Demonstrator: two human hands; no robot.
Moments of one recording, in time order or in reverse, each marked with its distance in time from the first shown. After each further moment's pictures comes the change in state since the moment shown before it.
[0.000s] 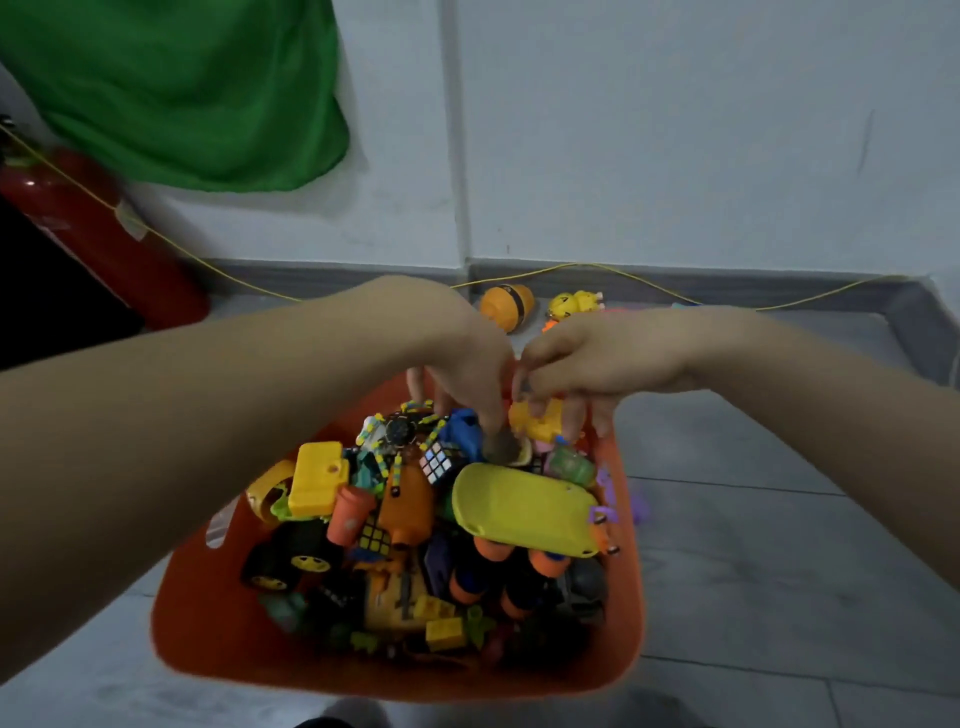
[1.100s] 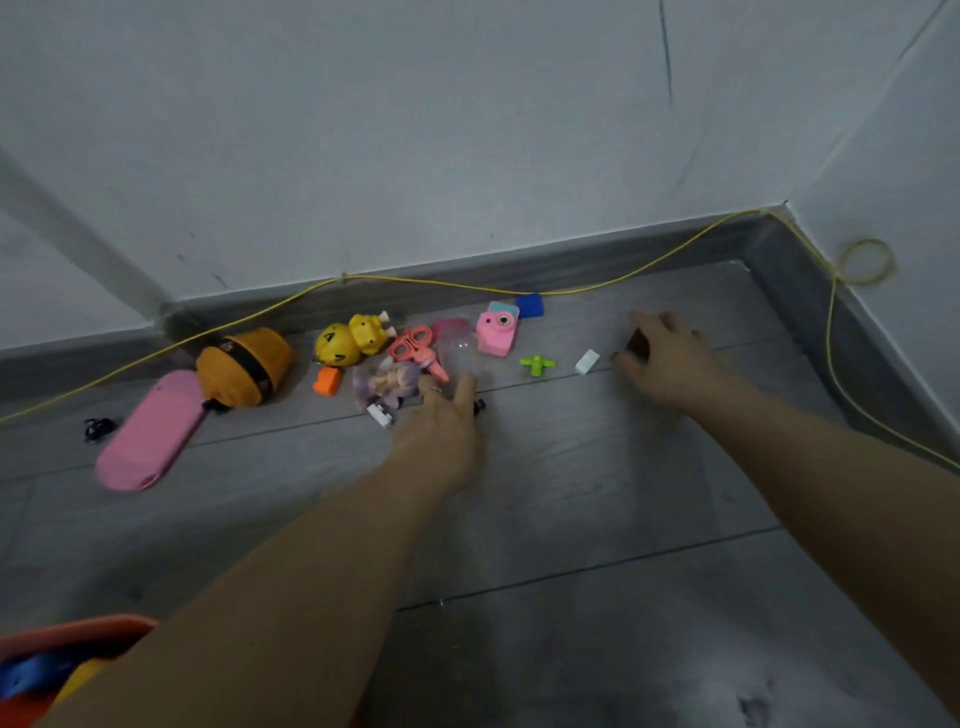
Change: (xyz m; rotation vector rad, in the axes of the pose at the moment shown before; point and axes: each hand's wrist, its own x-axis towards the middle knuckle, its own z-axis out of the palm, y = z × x) left_hand 0.316 0.174 0.004 -0.208 0.424 -0.039; right_hand 0.044 0.414 -0.171 -0.219 0.864 0.585
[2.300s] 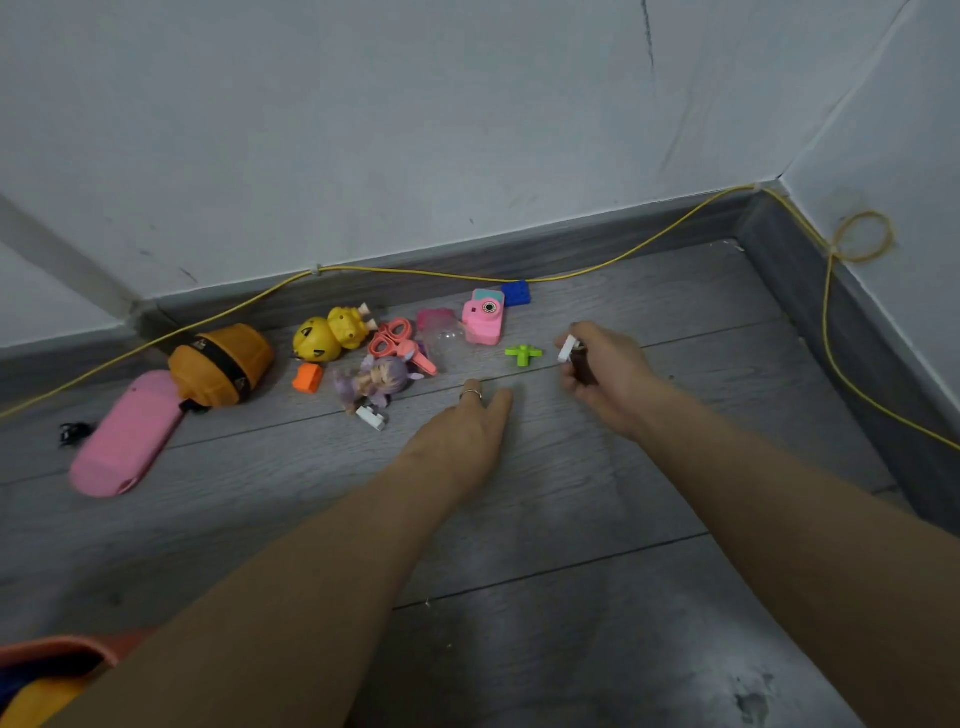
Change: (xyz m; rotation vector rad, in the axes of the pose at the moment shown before) left_hand 0.004 0.017 0.019 0.162 -0.011 0.343; right_hand -0.019 -0.055 0.026 1.462 -0.137 0.398
